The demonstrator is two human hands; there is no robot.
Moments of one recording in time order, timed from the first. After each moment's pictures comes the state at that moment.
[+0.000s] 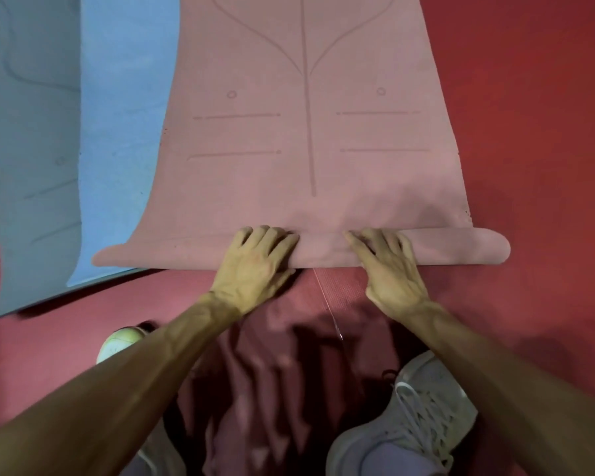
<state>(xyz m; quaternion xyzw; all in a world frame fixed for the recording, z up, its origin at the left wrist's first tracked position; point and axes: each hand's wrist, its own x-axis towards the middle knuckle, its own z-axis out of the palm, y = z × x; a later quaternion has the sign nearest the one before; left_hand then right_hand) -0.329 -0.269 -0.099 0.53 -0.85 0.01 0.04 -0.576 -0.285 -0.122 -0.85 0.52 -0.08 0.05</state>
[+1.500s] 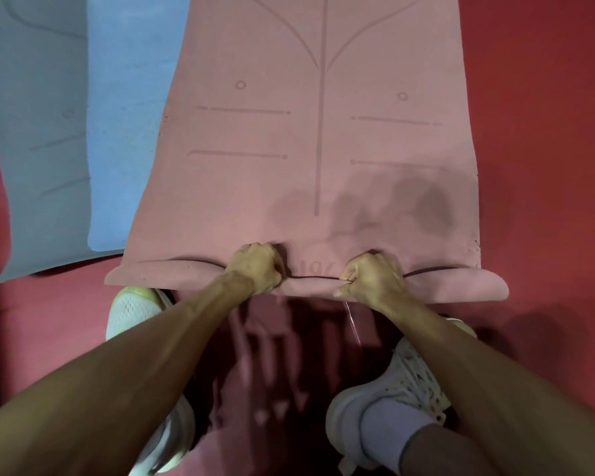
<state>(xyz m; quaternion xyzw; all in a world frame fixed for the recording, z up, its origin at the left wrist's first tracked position) -0.329 -0.234 -0.121 0.69 -0.62 -0.35 -0.08 -0.545 -0.248 -0.122 -0.70 0.63 0.08 0.33</state>
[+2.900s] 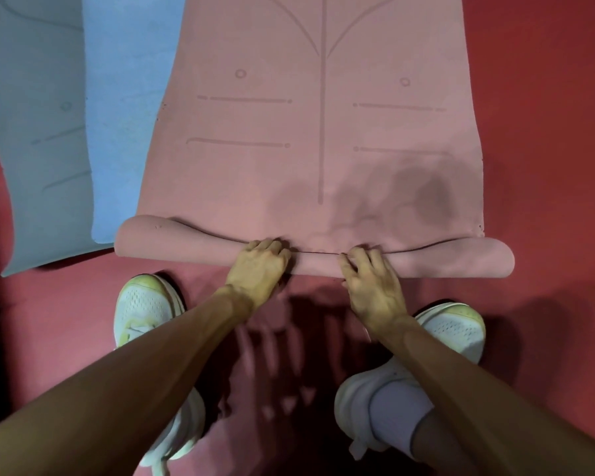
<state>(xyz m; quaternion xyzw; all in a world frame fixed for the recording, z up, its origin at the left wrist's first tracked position) -0.321 -0.203 -0.126 0.54 -0.84 -0.10 -0.07 -0.539 -0.198 -0.149 -0.84 0.54 -0.02 0.07</state>
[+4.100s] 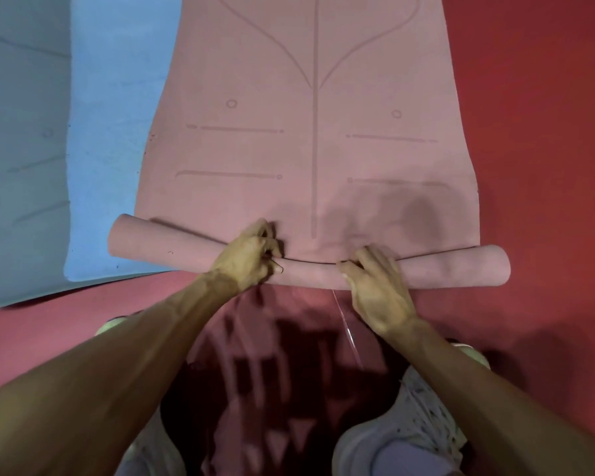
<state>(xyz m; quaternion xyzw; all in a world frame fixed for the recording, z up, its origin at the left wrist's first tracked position) -0.301 -0.280 -0.133 0.62 -0.72 -0.31 0.07 -0.544 -0.254 -0.137 -0.83 0.54 -0.09 0.09</state>
